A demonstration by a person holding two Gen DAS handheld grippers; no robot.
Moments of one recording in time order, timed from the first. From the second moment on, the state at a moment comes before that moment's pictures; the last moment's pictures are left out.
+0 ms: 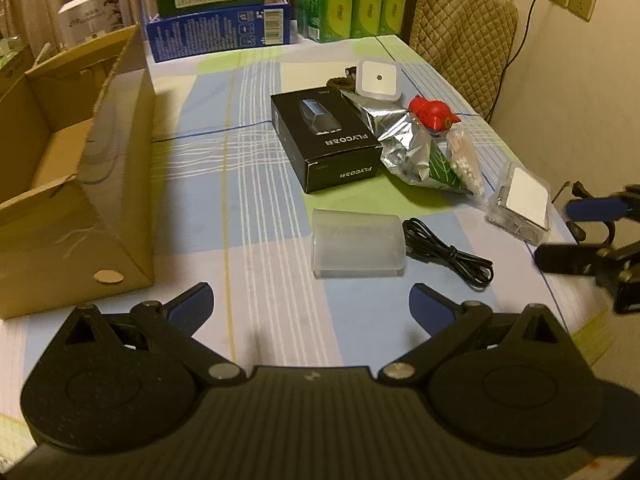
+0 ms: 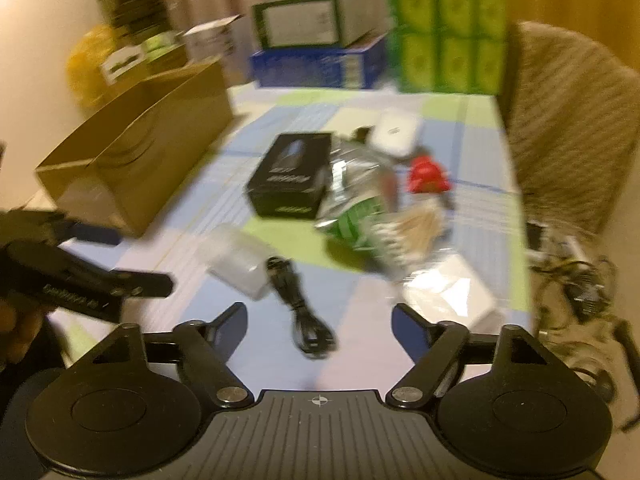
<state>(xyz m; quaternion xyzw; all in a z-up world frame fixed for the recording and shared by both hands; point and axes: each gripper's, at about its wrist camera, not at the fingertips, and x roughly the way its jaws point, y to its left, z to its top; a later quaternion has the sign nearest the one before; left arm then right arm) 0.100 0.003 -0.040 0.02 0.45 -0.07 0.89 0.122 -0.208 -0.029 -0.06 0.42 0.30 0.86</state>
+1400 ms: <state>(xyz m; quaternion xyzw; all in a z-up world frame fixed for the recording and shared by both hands) 0.161 -0.025 -0.086 0.05 0.46 -0.12 0.88 0.164 -0.193 -0.070 -0.05 0.46 0.27 0.84</state>
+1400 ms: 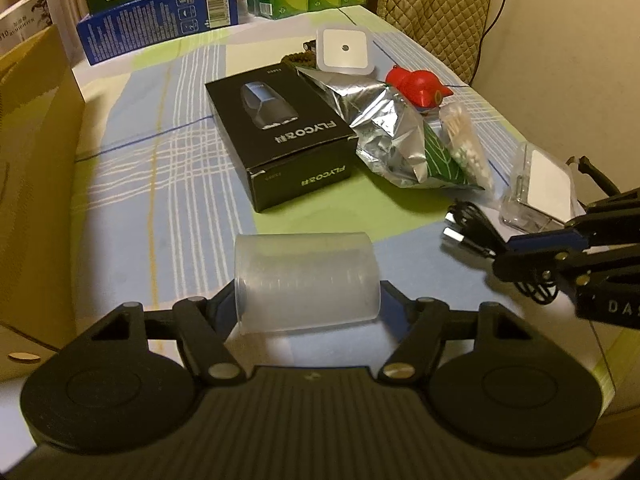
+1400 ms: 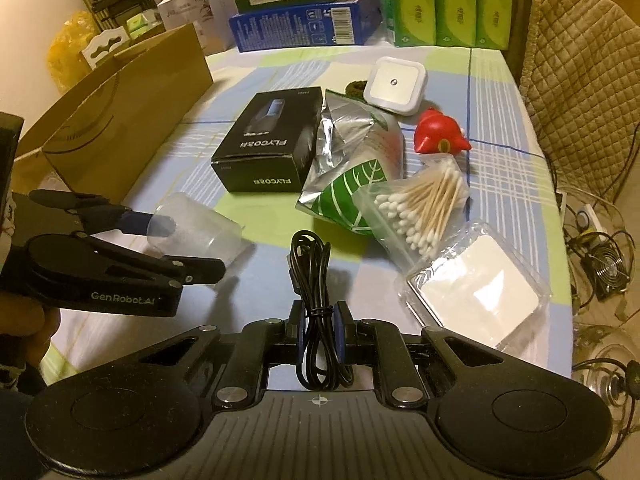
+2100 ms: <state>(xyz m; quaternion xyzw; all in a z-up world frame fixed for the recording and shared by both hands) 0.133 0.129 0.085 0.09 0.39 -0.03 0.92 0.168 -0.025 0.079 -0.01 0.38 0.38 0.85</state>
